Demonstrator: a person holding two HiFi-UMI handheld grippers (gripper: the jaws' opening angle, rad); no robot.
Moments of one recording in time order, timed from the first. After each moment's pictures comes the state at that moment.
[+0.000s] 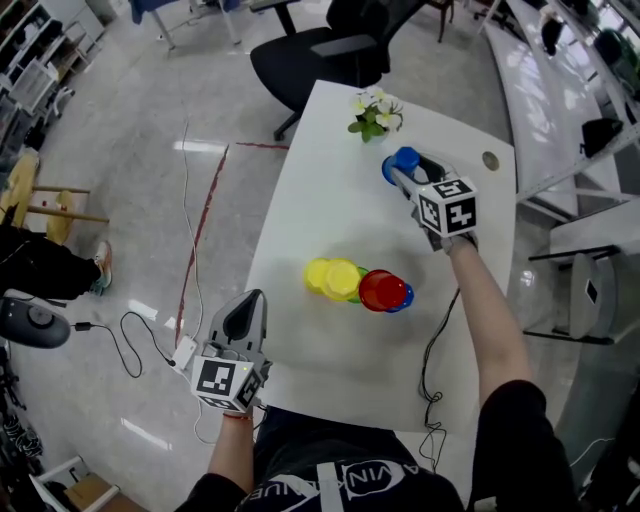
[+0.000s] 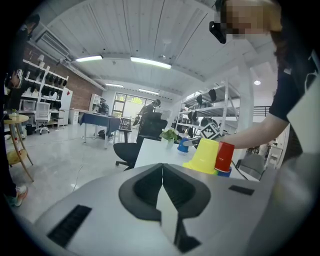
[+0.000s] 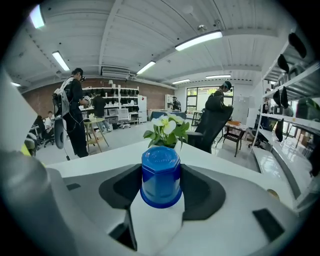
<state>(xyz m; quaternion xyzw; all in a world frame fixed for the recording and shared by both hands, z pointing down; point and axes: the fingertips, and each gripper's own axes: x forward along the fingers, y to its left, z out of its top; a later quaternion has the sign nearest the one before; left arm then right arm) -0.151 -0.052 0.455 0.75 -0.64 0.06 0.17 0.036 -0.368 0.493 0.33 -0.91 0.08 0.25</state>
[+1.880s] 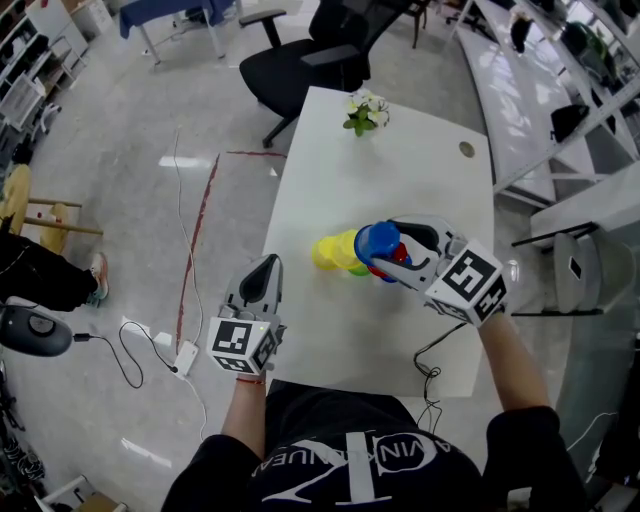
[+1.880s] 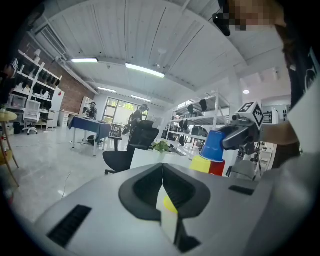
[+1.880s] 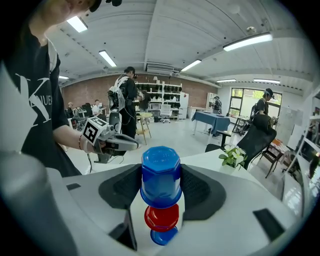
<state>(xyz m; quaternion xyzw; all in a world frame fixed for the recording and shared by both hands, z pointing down) -0.151 -0.057 0.417 0.78 -0.61 0.02 0.14 0.004 -0.100 0.366 0.10 -0.95 0.01 0.30</state>
